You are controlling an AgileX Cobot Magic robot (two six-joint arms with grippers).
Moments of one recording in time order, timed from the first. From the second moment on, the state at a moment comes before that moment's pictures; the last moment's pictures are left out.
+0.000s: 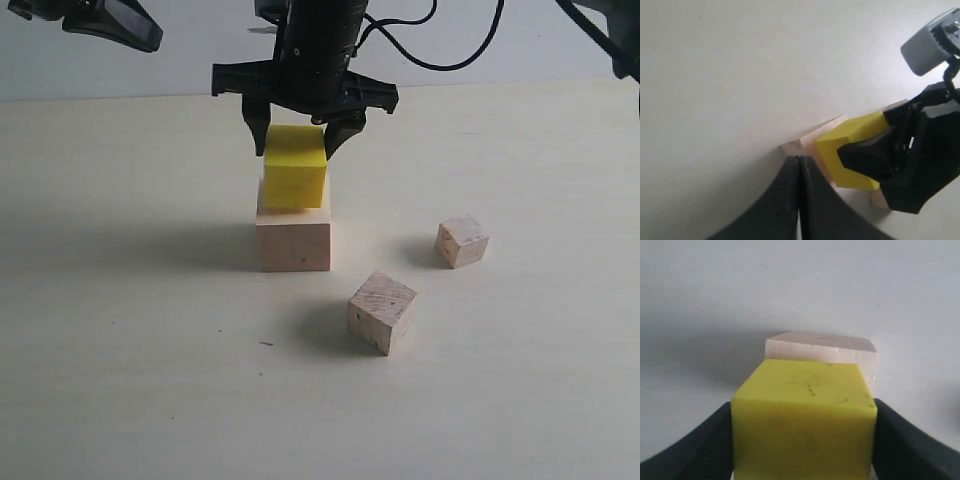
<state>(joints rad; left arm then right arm) -0.15 1.81 -1.63 -0.63 1.07 0.48 0.62 2.21 -2.04 0.10 1.23 0.53</state>
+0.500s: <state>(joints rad) -0.15 1.81 -1.63 -0.63 1.07 0.48 0.64 2.21 -2.04 0.06 1.23 0.53</state>
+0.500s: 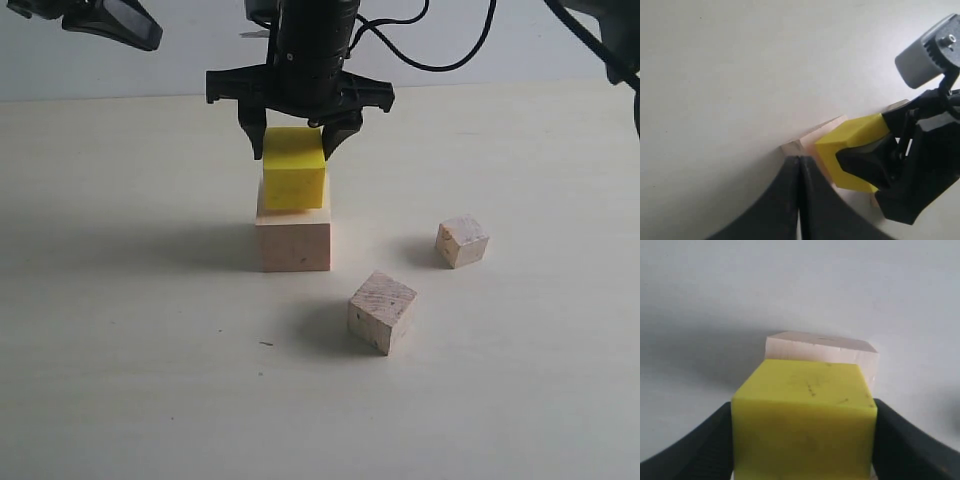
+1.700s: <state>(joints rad) -0.15 1.81 -1.63 -0.63 1.07 0.49 0.64 2.21 -2.04 0.08 1.23 0.50</state>
